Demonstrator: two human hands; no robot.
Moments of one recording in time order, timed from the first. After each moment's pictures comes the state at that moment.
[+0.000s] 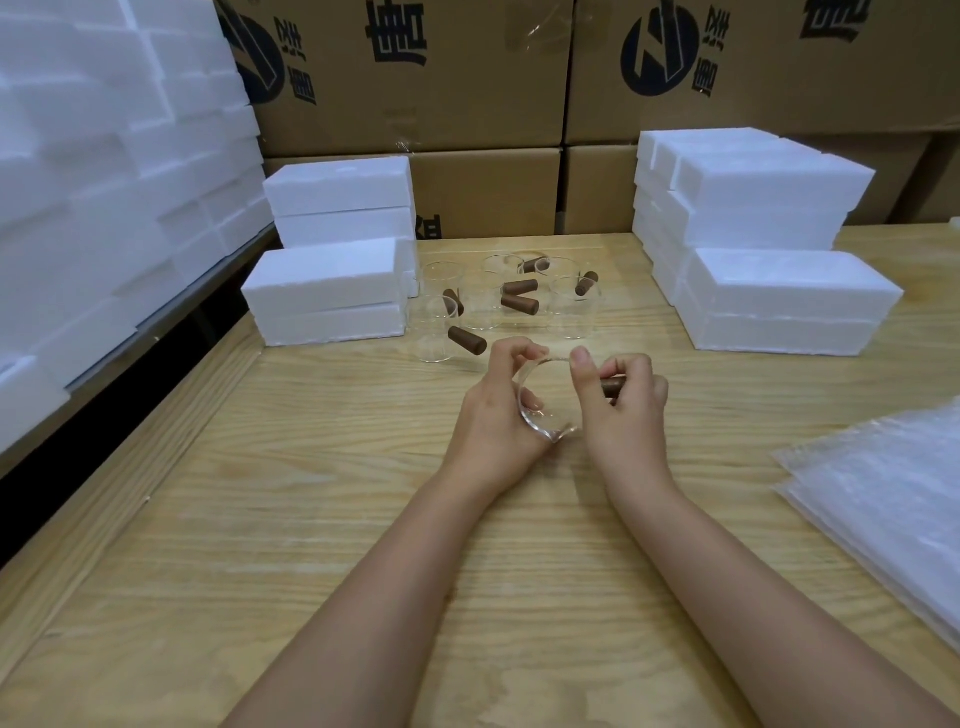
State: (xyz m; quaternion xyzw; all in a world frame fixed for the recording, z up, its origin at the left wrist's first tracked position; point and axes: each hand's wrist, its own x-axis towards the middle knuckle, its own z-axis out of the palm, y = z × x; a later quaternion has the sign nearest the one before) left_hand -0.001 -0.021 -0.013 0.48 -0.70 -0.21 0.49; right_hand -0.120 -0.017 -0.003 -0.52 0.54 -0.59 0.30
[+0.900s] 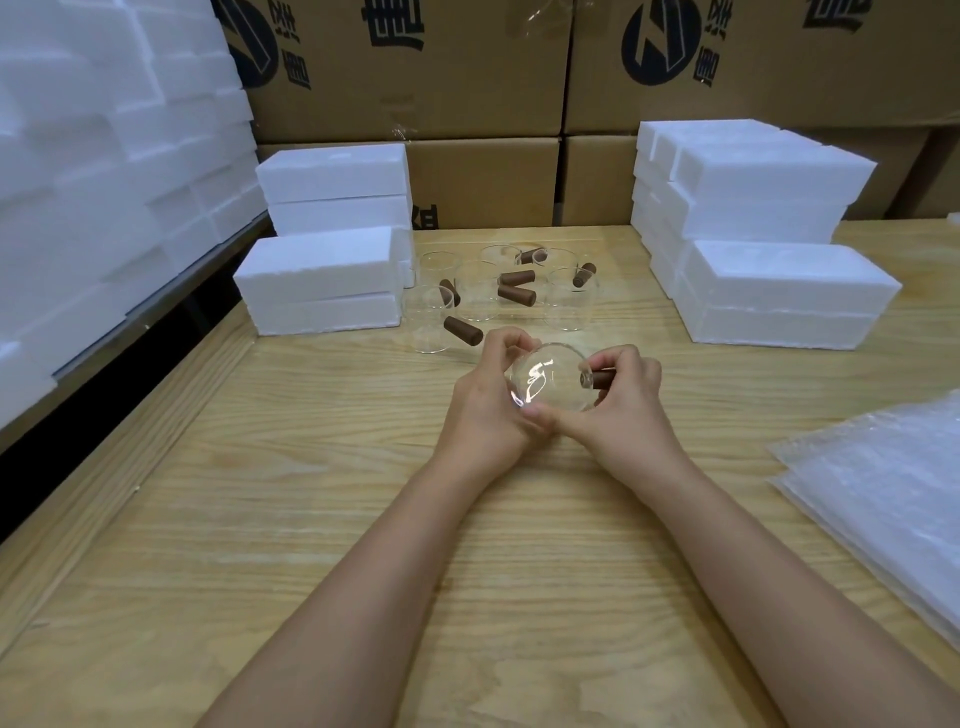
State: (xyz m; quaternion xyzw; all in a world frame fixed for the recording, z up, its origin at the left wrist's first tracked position) left_hand 0.003 -0.018 -0.007 0.52 -0.67 -0.24 0.47; right_hand -0.138 -0.021 -0.004 -0.62 0.56 -0.46 0.31
